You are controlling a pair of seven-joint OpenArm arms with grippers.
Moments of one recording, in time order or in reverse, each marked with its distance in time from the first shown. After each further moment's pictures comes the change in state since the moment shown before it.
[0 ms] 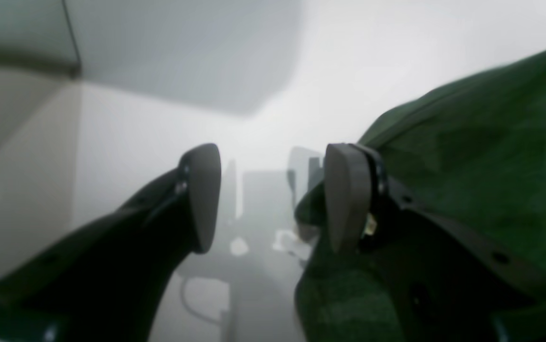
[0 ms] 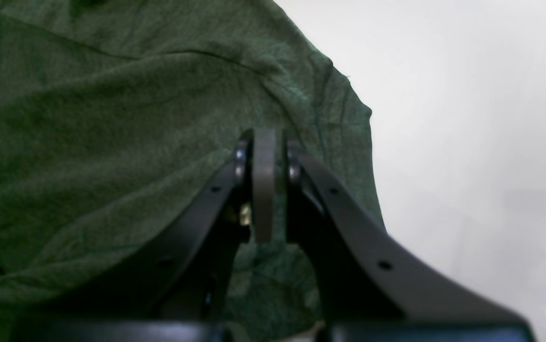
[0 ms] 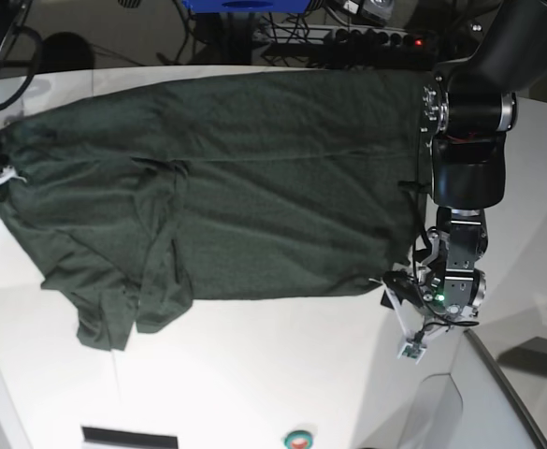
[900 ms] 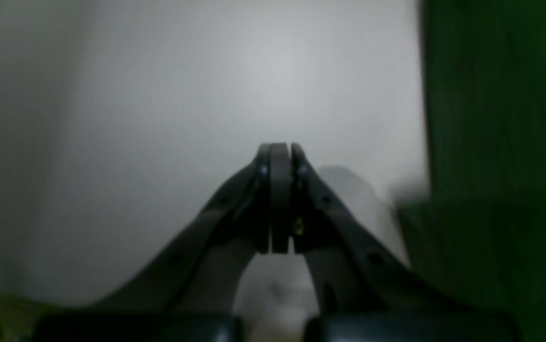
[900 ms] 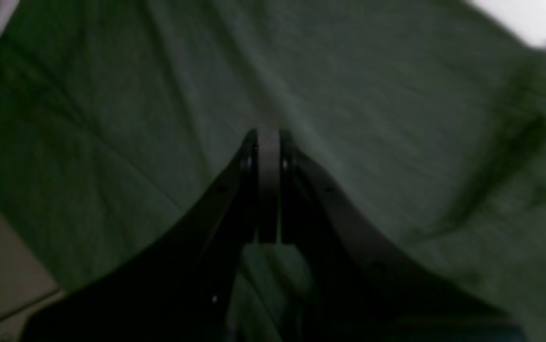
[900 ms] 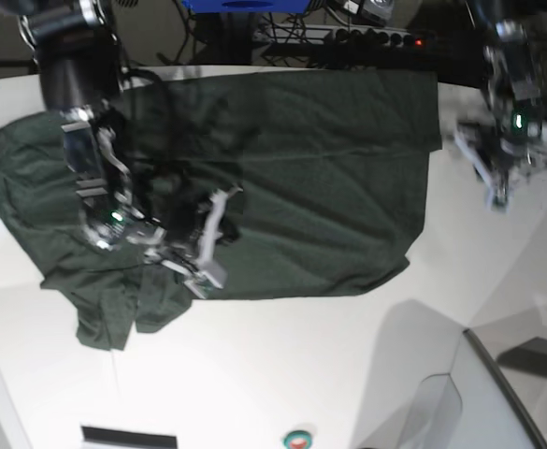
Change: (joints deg) left arm 43.7 -4.6 -21.5 37.4 -7.2 -6.7 -3.1; right arm 16.0 -14.1 -42.3 -0.7 -0.4 8.5 -11.6
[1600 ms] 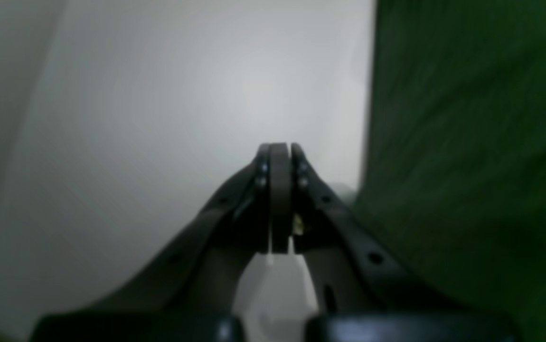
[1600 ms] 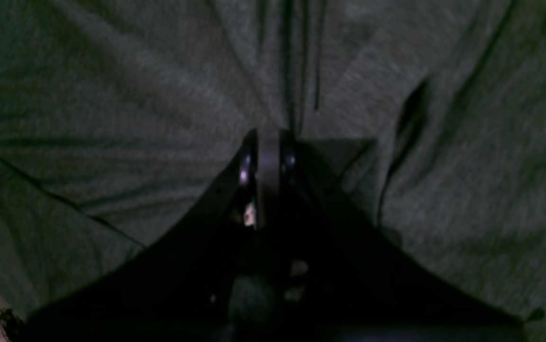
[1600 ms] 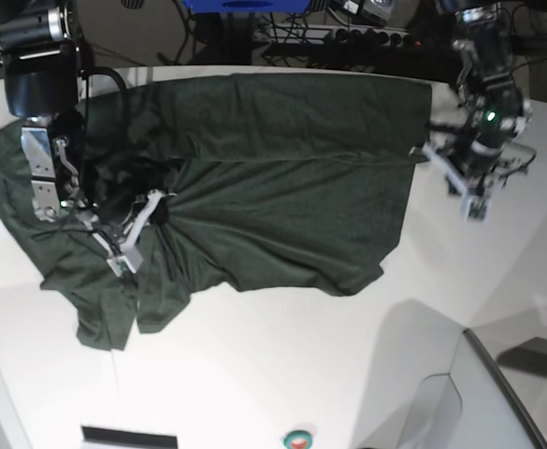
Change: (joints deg) left arm -4.2 9.9 0.2 4.0 0.9 0.6 -2.6; right arm -1.4 7.7 6.6 -12.6 4.0 -6.6 5.1
